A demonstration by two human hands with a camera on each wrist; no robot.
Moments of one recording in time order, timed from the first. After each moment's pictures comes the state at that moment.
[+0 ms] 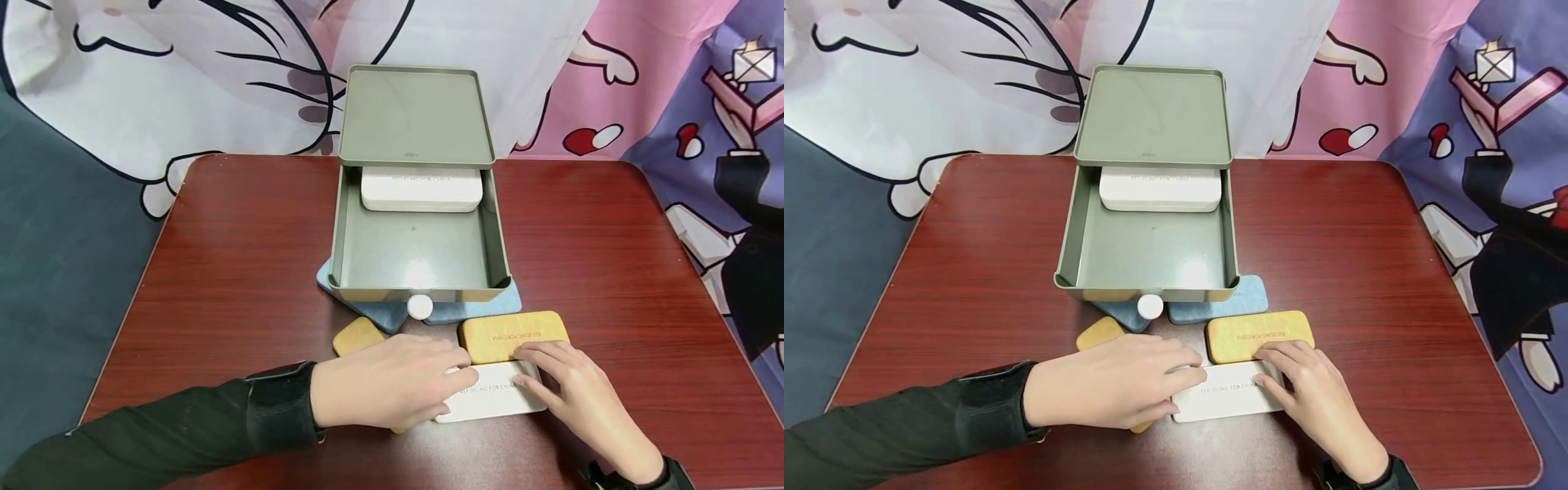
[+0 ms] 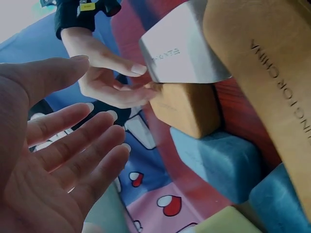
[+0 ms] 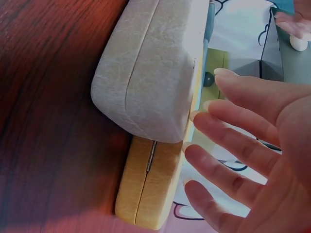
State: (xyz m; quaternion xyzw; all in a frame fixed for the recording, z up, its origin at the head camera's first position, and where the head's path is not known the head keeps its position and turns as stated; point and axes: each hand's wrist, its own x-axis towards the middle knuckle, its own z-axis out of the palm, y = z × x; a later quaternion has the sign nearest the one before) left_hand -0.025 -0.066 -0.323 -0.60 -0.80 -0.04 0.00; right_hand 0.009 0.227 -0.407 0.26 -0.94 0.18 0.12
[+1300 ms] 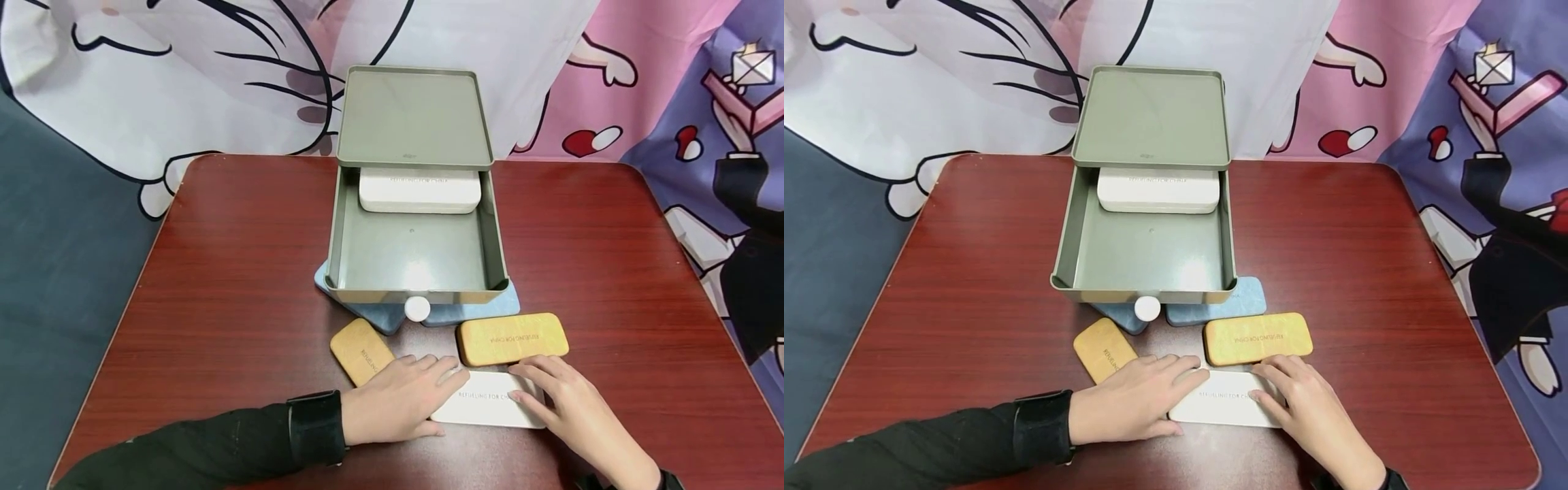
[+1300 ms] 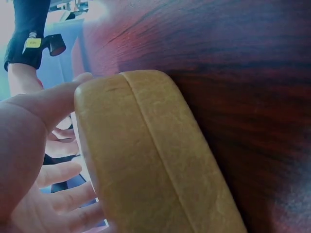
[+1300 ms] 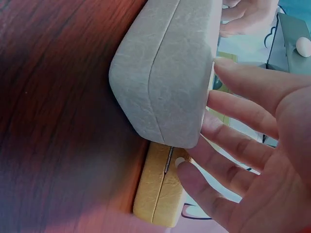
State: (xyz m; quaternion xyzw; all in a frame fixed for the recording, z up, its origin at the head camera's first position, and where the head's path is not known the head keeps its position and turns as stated) left_hand -0.003 -0.052 -0.413 -0.50 -0.87 -0.06 0.00; right_hand 0.017 0.228 -0.420 0.29 -0.93 0.19 0.12
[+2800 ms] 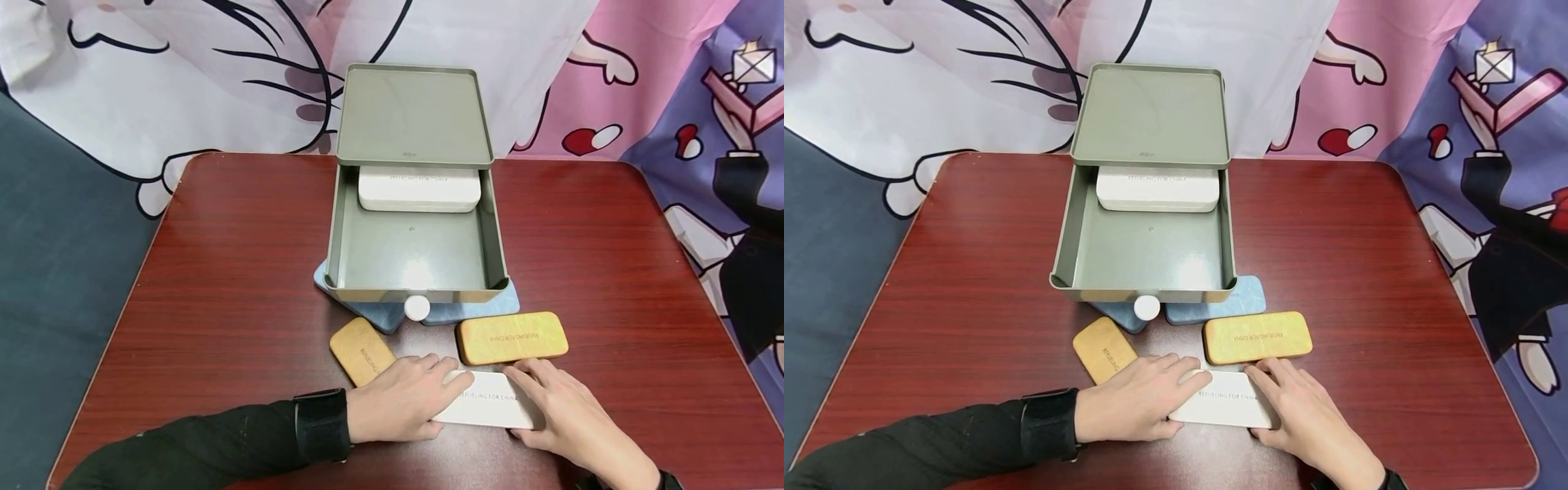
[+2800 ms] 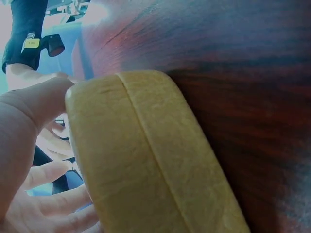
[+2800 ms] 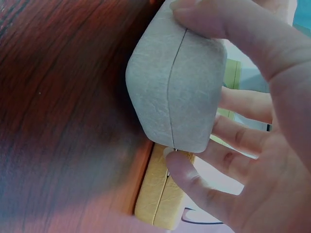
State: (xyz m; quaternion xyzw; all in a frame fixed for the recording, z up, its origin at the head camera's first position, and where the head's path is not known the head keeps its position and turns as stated) left_hand -0.005 -0.047 -0.417 -0.51 -0.86 -0.07 0.05; right_hand 0.026 0.227 -0.420 0.31 -0.94 0.09 0.06
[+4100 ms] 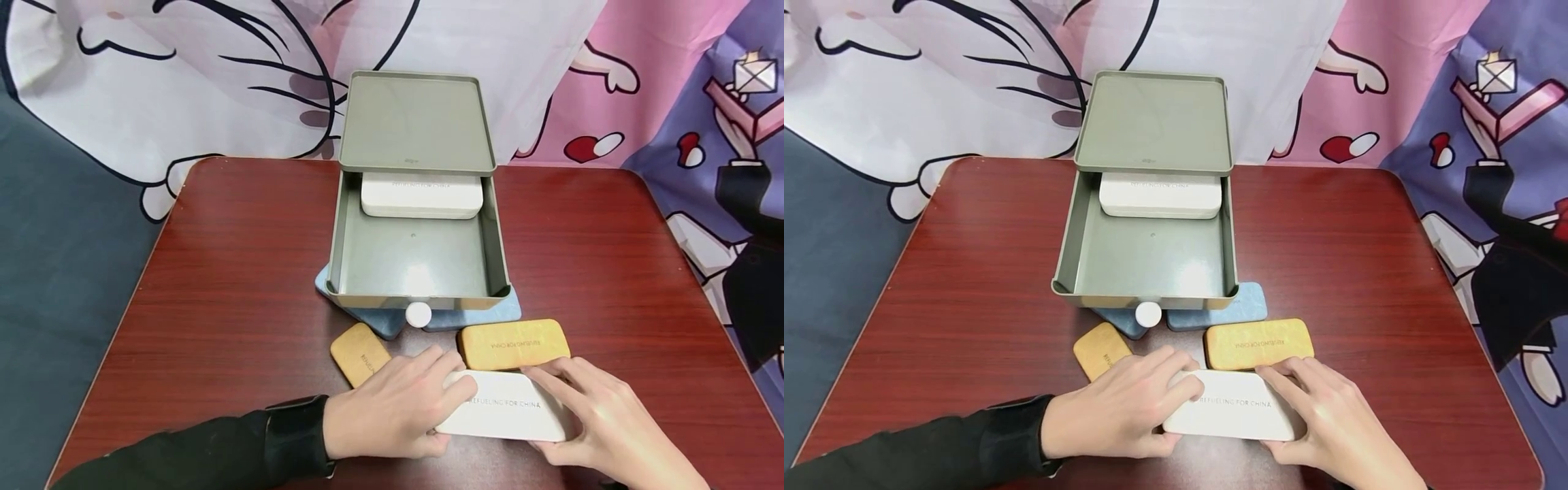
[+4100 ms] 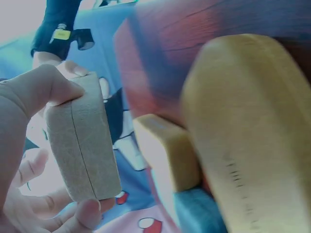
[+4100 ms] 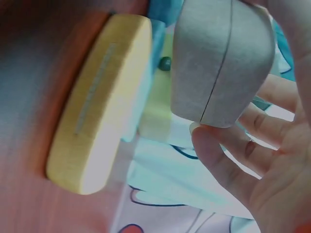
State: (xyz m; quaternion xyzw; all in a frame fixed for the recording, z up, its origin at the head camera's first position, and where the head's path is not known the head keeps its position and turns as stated) left_hand -0.004 -0.056 -0.363 -0.51 -0.84 -0.14 0.12; right_hand 0.020 0.235 -0.364 0.35 -0.92 0.15 0.12
